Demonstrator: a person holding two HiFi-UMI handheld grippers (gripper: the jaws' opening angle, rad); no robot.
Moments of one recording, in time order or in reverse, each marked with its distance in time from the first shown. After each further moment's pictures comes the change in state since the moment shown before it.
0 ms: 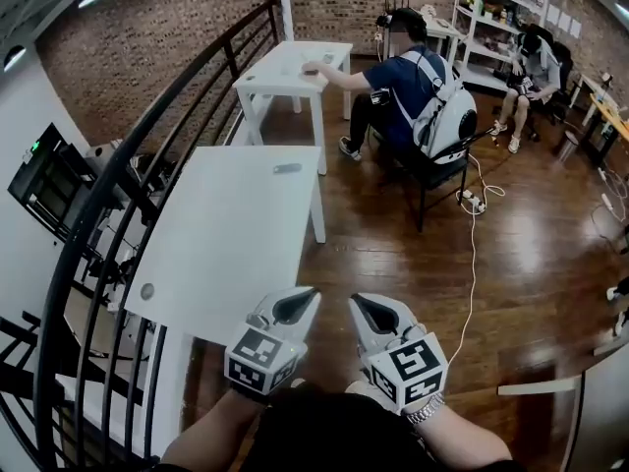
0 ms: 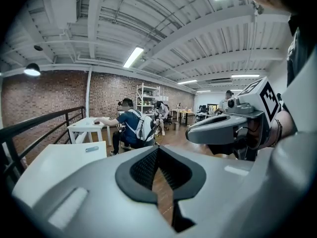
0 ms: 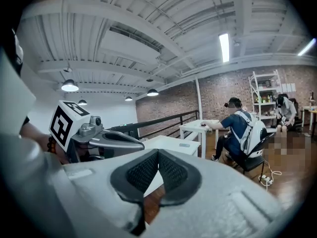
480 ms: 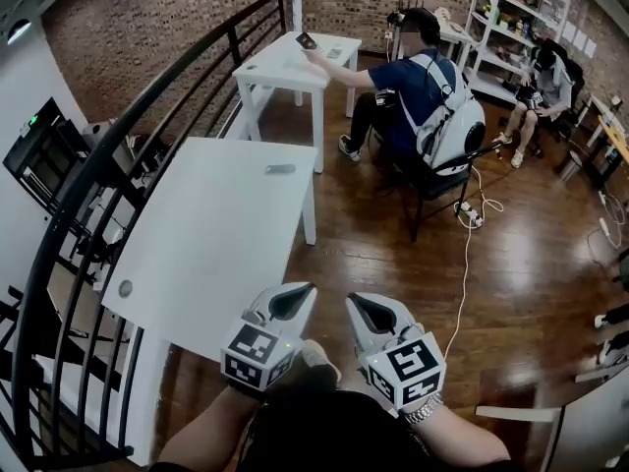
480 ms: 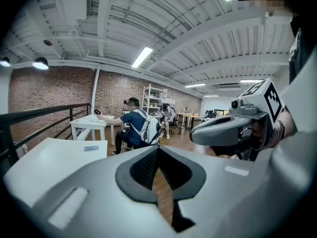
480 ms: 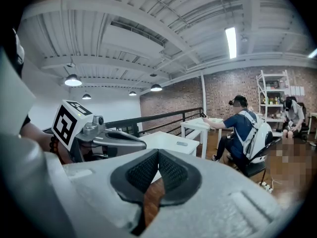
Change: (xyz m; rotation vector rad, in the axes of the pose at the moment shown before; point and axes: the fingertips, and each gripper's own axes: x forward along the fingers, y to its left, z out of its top) left arm 0.072 0.031 -0.003 -0.080 -0.038 0.060; right arm 0.040 -0.063 -0.007 -0.054 0.053 0.055
